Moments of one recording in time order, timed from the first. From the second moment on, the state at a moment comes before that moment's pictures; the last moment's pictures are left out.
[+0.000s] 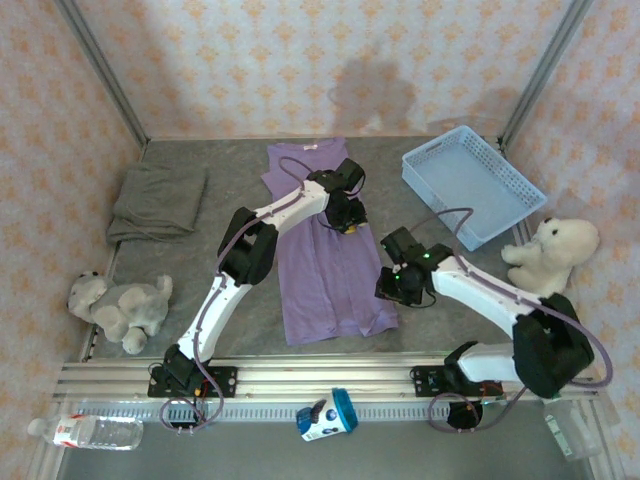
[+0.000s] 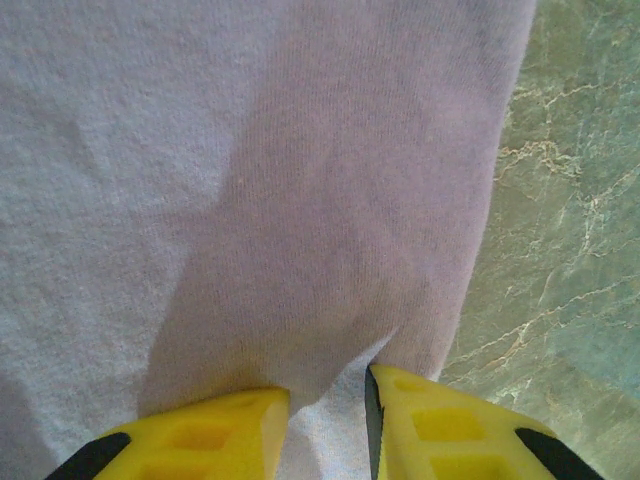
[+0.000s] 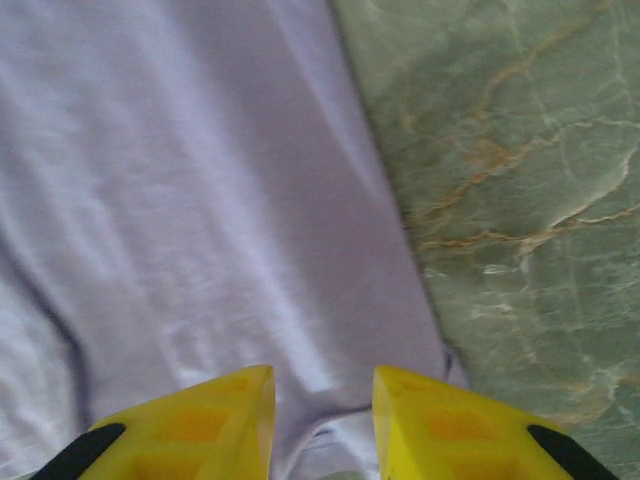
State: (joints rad) left arm -0.59 2.51 2.18 -0.86 0.26 -1.00; right arm 0.57 1.31 0.75 -0.78 -0.14 0.77
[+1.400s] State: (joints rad) left arm -0.57 2.52 2.19 -0.85 0.27 -1.03; right arm 0.70 1.42 0.91 -0.97 -0.06 0.88
